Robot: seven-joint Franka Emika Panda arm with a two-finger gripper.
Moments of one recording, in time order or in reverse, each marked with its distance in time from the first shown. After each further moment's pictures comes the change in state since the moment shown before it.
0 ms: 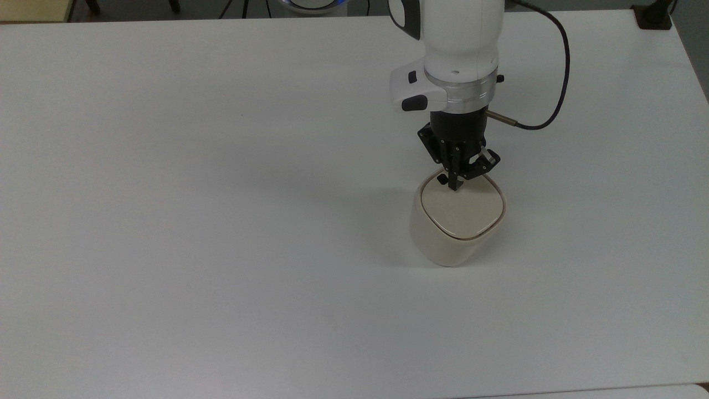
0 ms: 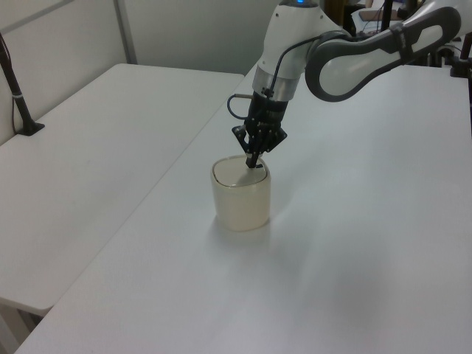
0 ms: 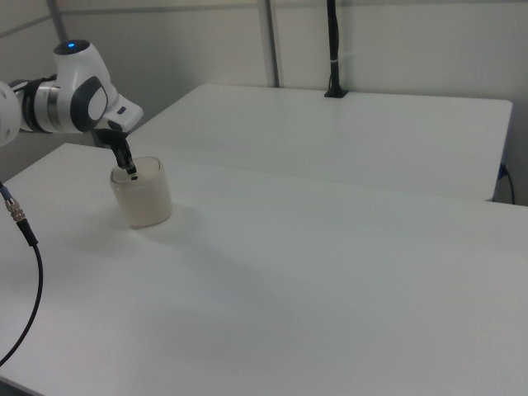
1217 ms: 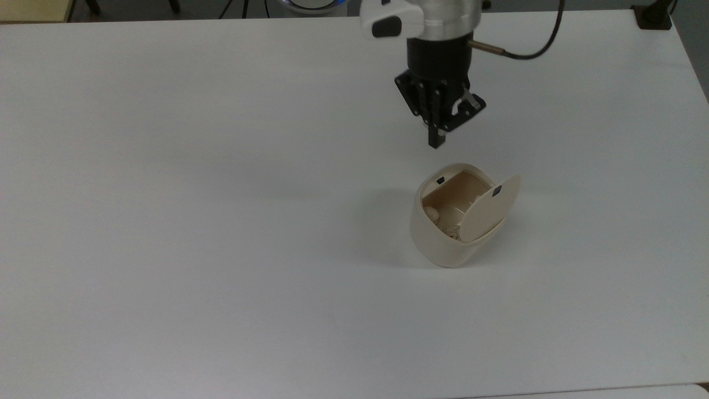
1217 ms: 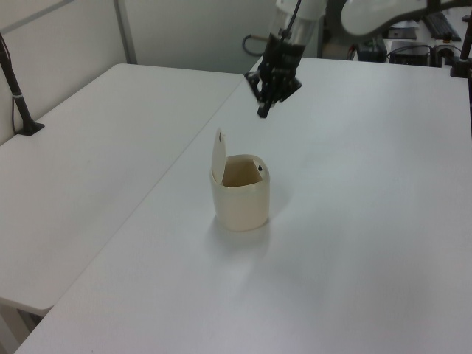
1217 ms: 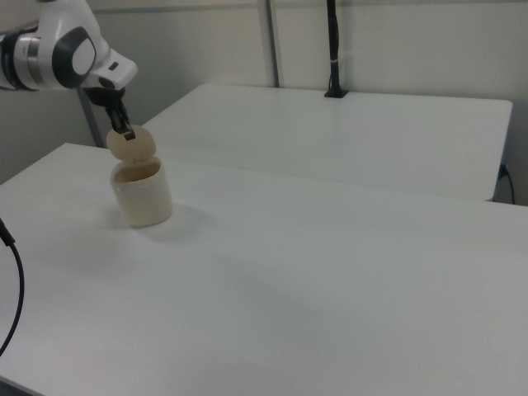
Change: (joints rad) arm -0.052 -0.166 -0.004 0.025 -0.014 -0.159 -0.021
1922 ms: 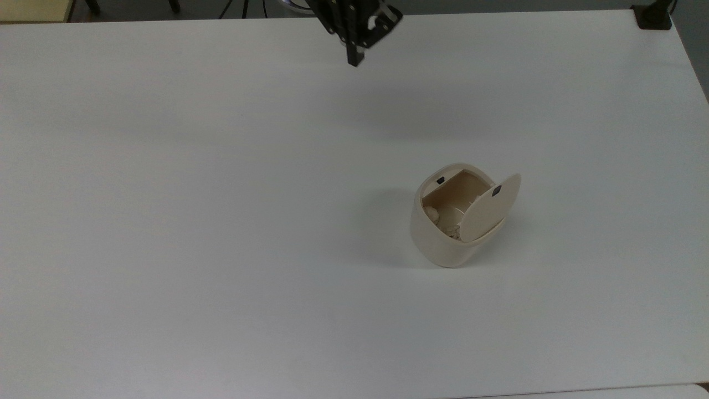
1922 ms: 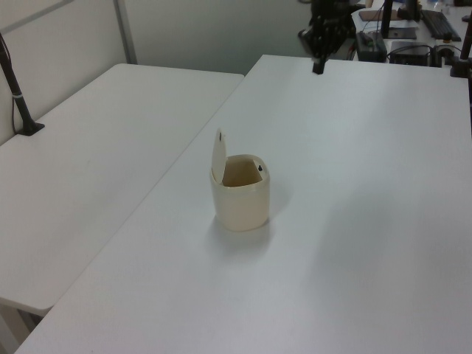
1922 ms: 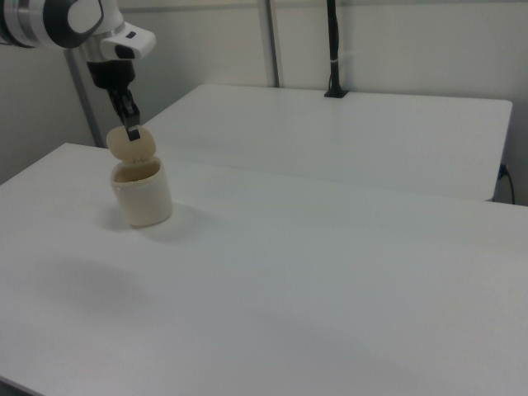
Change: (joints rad) arm -0.157 -0.184 -0.008 -0.016 0.051 -0.381 -0.387
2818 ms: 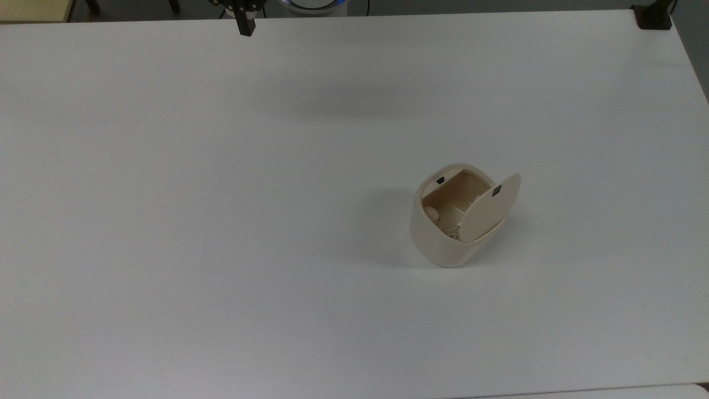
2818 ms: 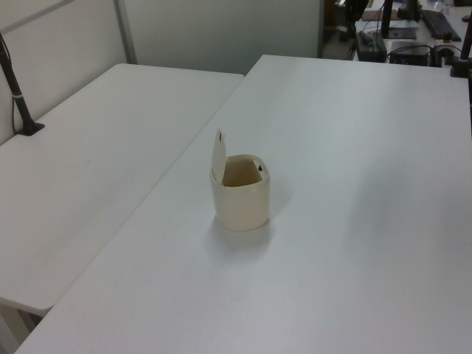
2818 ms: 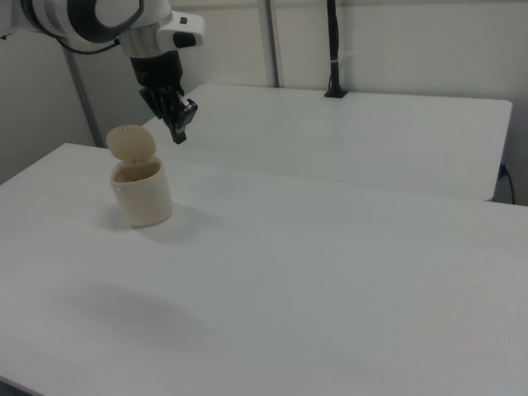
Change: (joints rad) arm -0.056 -0.080 -0.171 -0.043 0.005 -0.024 -0.523
